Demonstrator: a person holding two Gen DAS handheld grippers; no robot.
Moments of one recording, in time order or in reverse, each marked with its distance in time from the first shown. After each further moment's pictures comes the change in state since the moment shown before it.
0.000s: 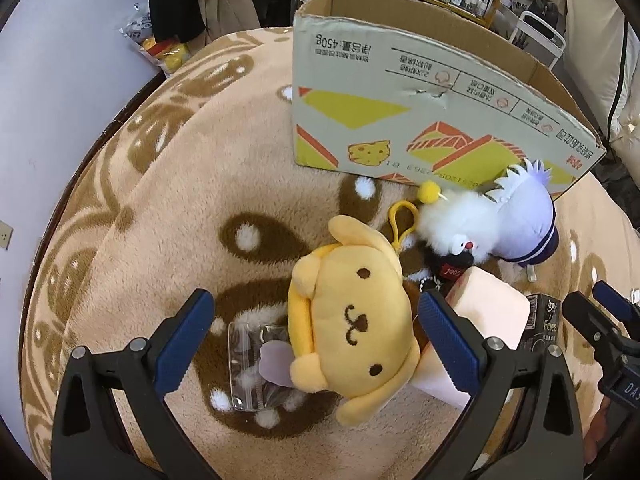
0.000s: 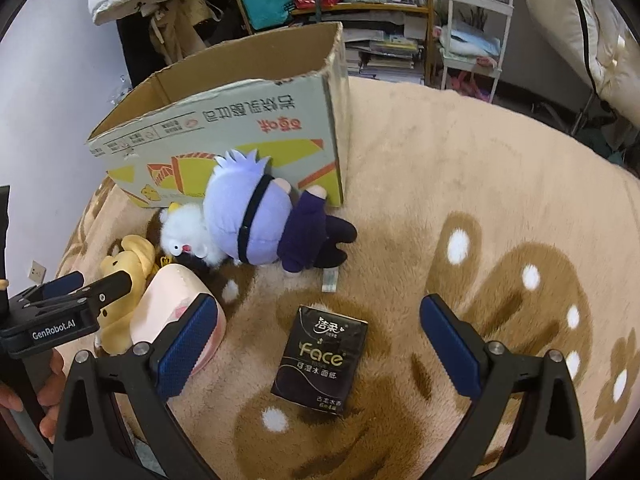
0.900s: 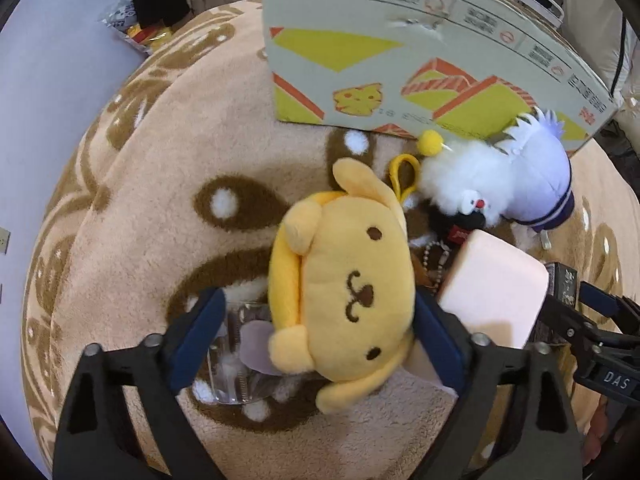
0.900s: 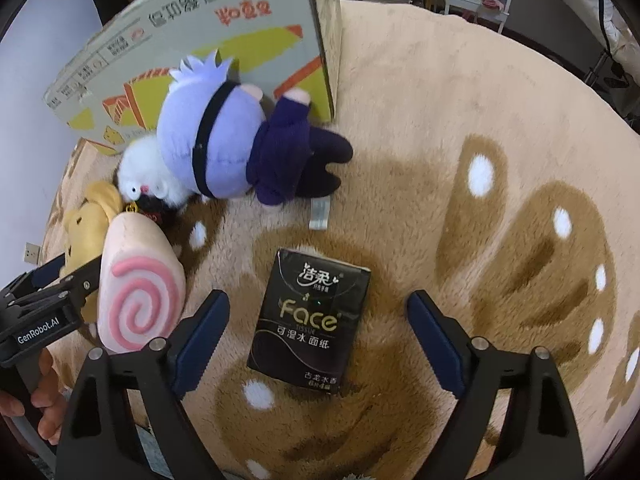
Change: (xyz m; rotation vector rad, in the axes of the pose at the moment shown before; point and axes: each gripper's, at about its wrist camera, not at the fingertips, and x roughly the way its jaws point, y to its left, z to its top) left arm 0.021 -0.015 -0.010 0.056 0.090 0.003; right arm 0.043 -0.004 -0.016 0.012 0.231 -0.017
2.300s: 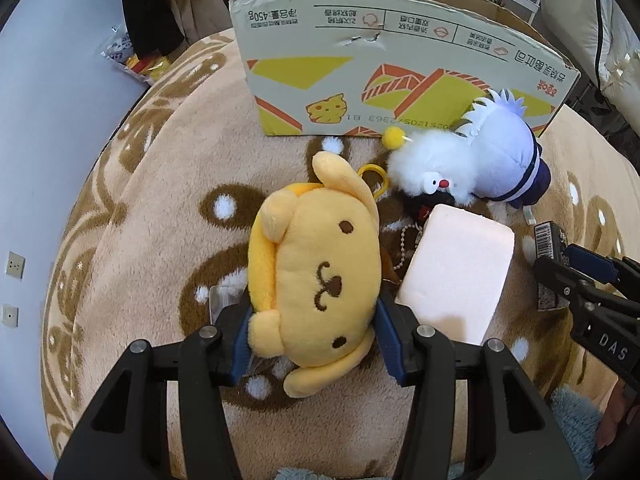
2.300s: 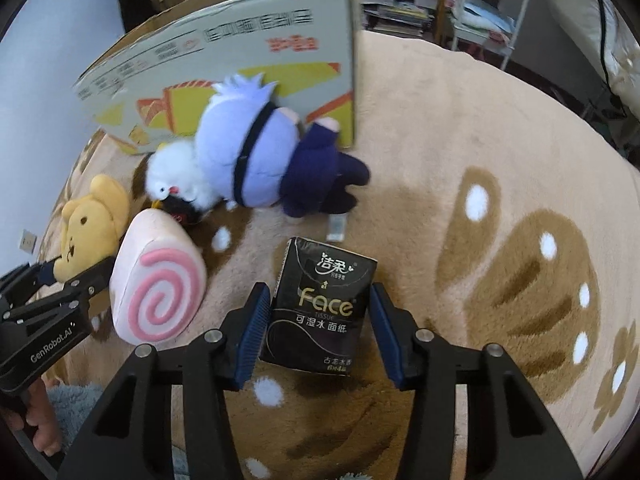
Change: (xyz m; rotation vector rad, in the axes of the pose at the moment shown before) left arm -0.038 -0.024 -0.025 0.079 -0.062 0.044; right arm -0.023 0.017 -0.010 -0.084 -0.098 -0.029
